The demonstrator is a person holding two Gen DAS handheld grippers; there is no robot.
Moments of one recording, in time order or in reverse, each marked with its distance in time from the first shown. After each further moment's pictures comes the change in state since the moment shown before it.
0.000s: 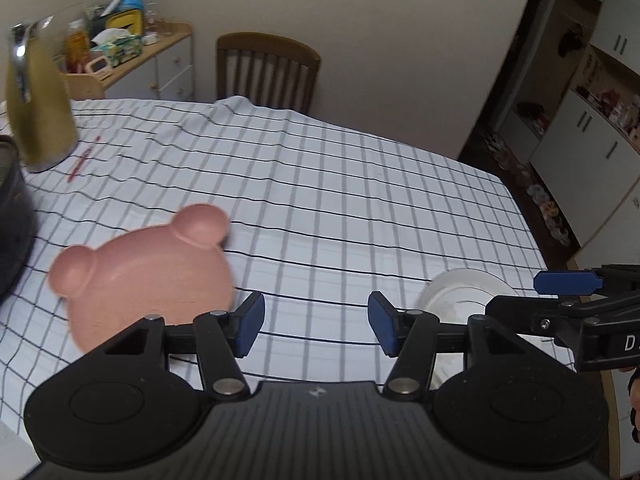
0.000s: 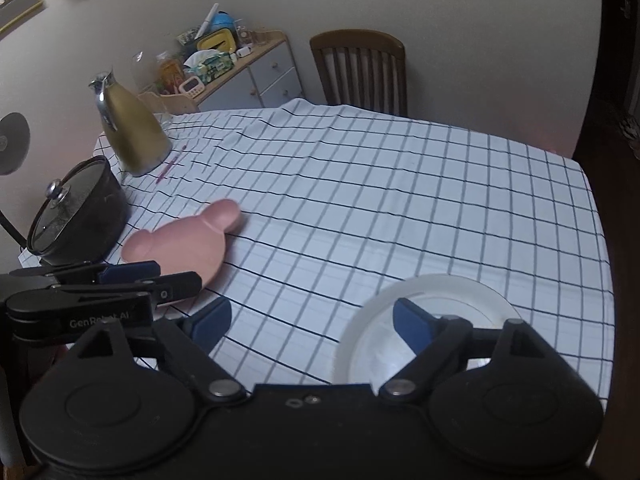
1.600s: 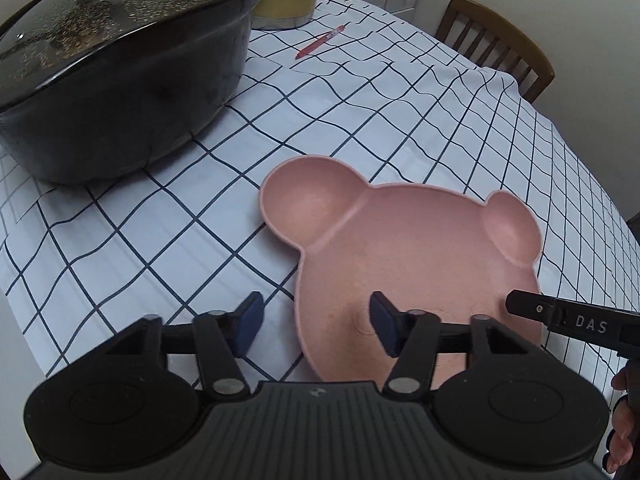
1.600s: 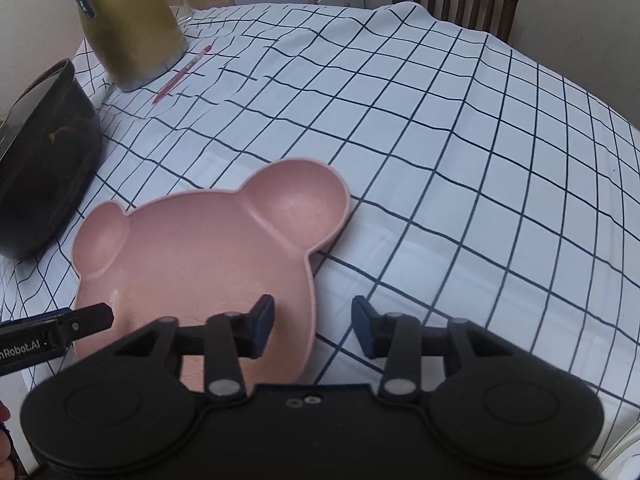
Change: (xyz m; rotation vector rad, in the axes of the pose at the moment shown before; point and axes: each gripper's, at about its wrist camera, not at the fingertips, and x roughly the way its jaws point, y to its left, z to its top) left arm 0.082 0.217 -0.029 -0.463 0.138 0.293; right arm 0.245 0.119 0.048 -0.131 0.241 0.014
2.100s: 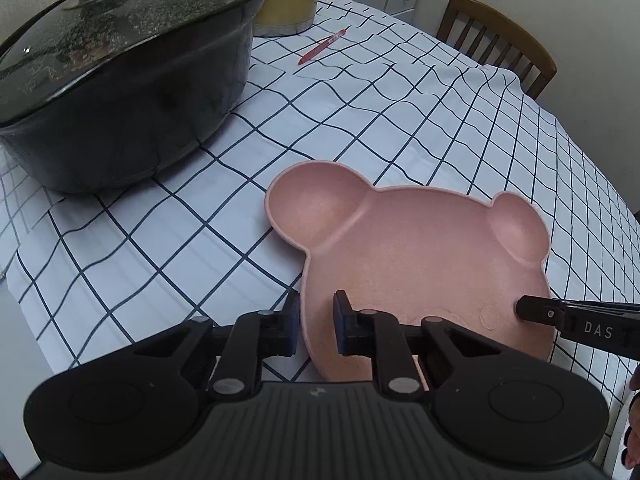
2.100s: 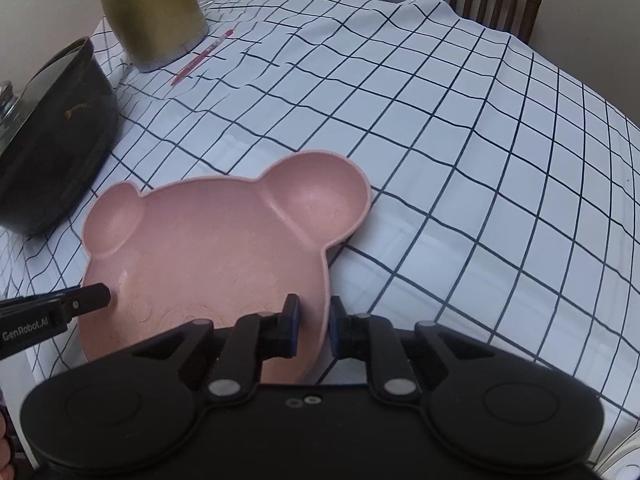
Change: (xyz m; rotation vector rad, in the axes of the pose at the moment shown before) left arm -0.006 -0.002 -0.002 0.035 -0.018 0.034; right arm -0.001 0.004 0.001 -0.061 0.040 0.034
